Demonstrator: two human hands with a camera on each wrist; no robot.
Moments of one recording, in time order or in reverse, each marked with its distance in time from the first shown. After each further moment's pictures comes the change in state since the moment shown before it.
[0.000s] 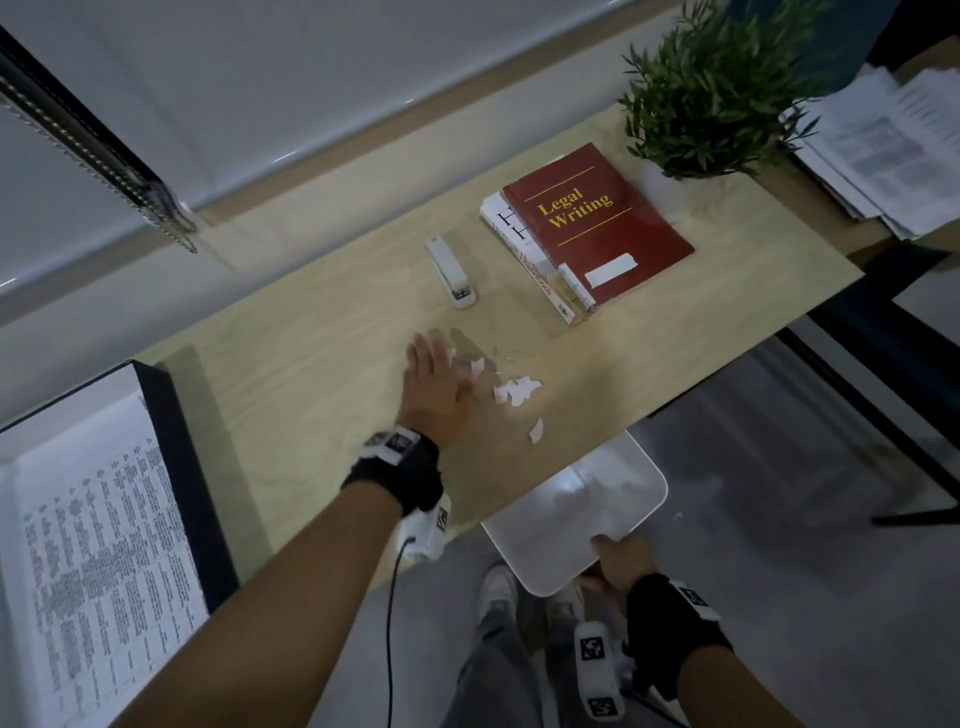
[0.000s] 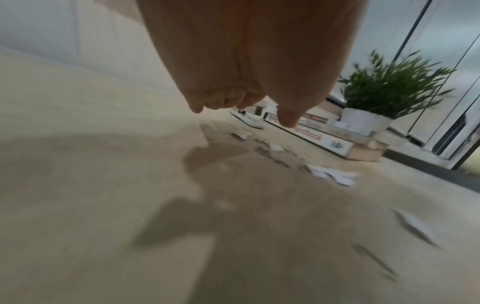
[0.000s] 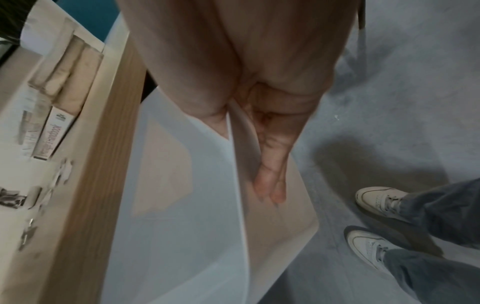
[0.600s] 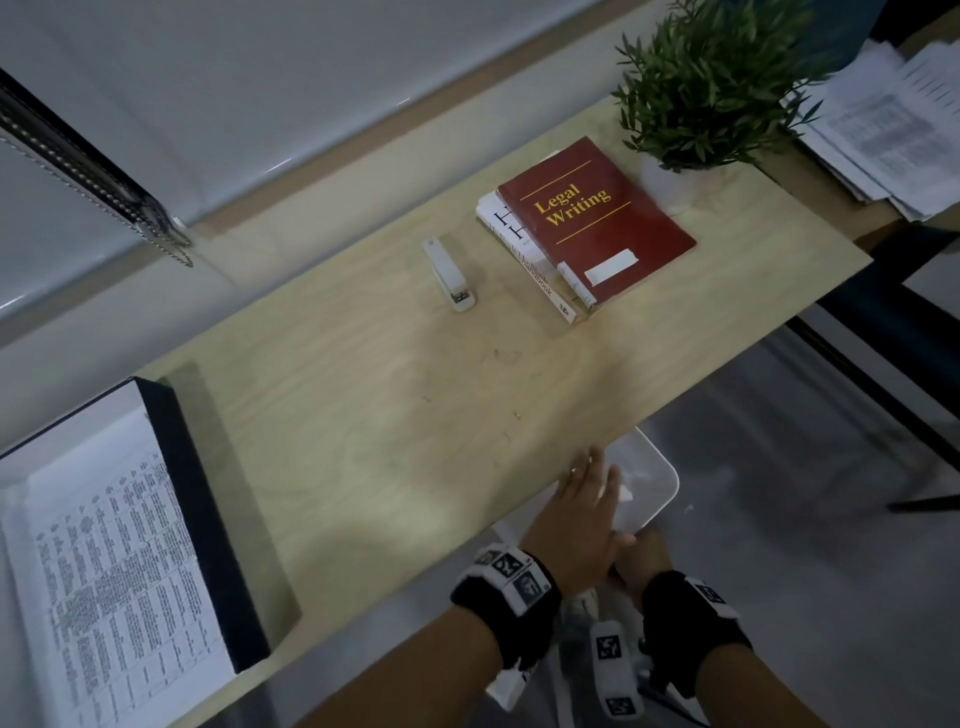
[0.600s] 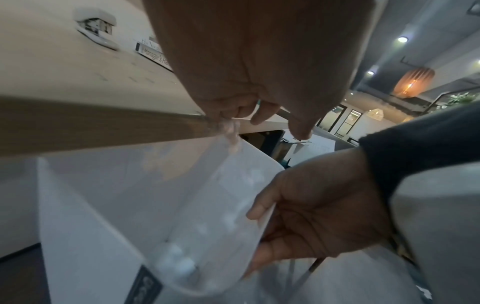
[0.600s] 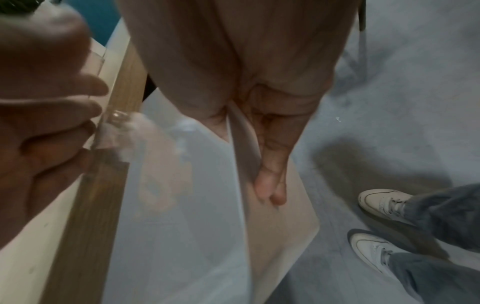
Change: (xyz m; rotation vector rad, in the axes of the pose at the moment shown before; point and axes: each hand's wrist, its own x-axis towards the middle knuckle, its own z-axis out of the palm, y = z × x) left_hand -0.110 0.095 0.095 0.100 -0.396 0.482; right_hand 0.011 -0.001 -0.005 -0.036 0.048 -0.043
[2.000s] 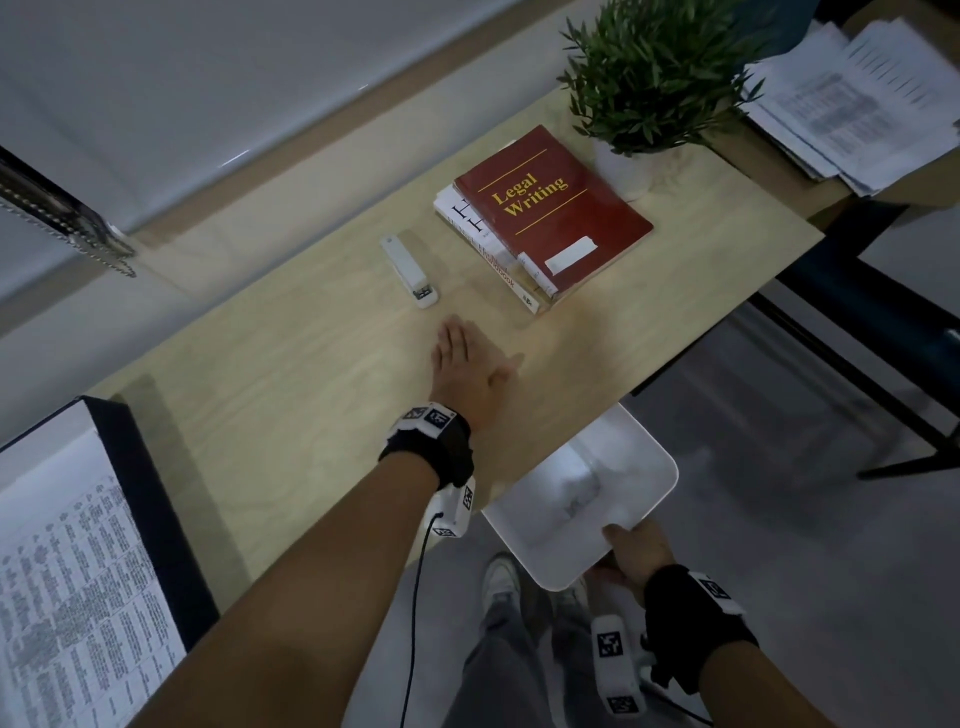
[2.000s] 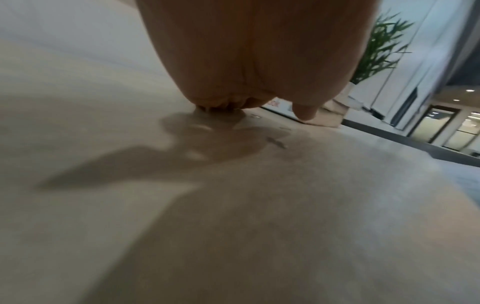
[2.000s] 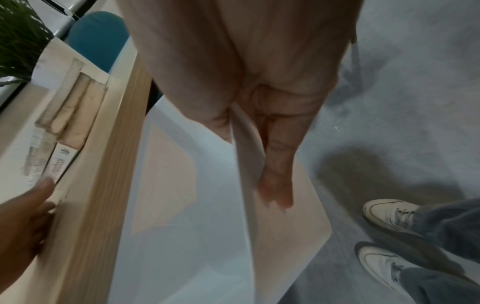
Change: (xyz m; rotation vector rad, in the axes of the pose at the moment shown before) left_hand 0.071 -0.093 -0.102 -0.017 0.231 -0.404; right_hand -0.007 -0.003 -0.026 0.076 -0.035 0.008
